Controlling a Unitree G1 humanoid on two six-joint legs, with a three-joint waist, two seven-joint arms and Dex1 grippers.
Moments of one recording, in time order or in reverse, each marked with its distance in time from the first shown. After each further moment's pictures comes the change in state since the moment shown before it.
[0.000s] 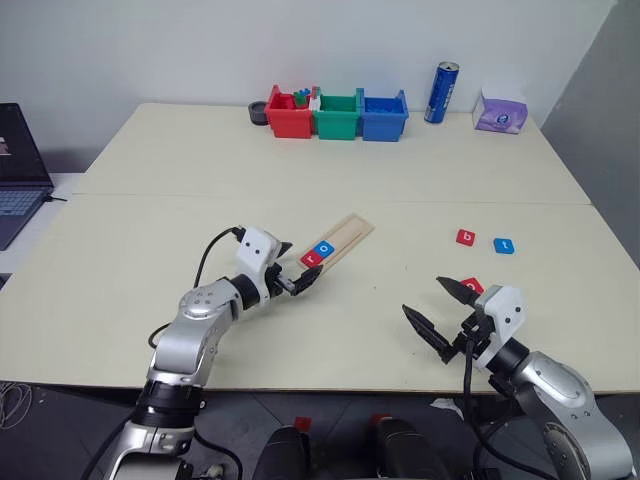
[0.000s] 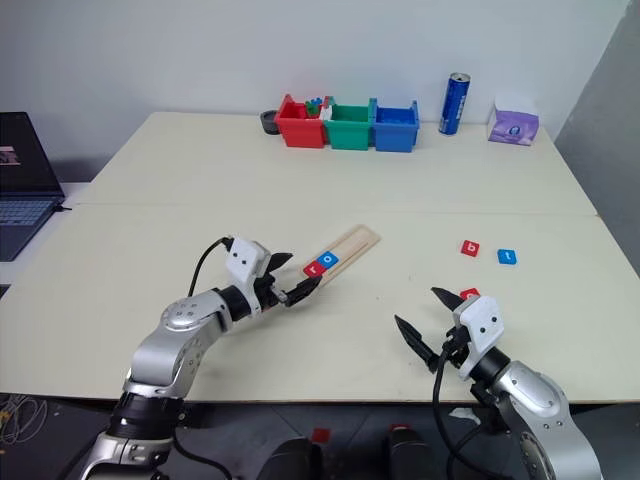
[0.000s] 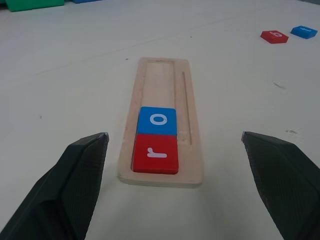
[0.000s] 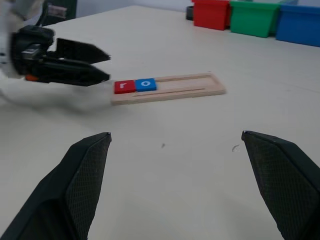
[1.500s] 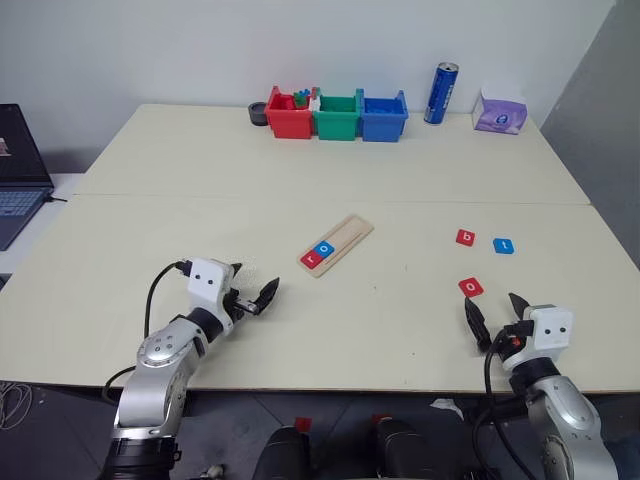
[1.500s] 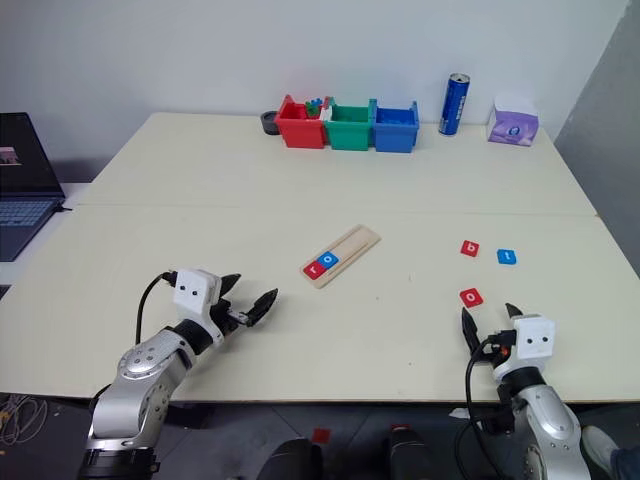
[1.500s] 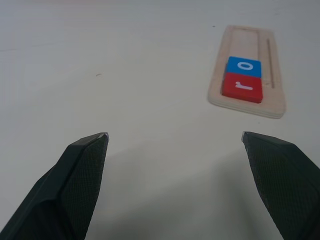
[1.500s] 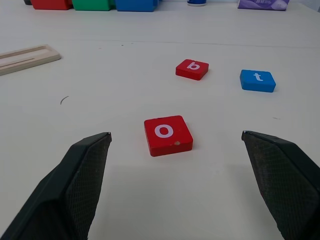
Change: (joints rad) left arm 0.292 -0.005 0.175 -0.120 -0.031 -0.132 0.067; right arm 0.056 0.208 -0.201 0.298 -0.103 -0.235 -0.223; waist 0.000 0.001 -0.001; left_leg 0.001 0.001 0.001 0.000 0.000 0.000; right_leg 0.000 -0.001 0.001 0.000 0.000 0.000
